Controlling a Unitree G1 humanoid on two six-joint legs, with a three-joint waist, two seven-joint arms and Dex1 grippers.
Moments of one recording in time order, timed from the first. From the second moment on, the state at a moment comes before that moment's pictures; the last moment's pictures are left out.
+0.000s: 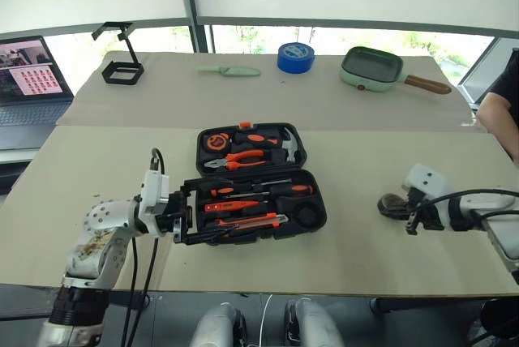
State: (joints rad) left arm -0.15 0.59 0.06 -0.15 -0.59 0.09 -1.32; right arm -0.28 -1.05 0.05 0.00 0.24 0.55 1.11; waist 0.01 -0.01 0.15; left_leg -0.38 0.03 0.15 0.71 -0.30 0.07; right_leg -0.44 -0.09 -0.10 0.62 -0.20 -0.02
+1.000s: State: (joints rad) left arm -0.03 0.61 0.10 0.00 -0.55 -0.16 -1.44; right arm -0.61 -0.89 0.43 -0.31 0.36 0.95 1.09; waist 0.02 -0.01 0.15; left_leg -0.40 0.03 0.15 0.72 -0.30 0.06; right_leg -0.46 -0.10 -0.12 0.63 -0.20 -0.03
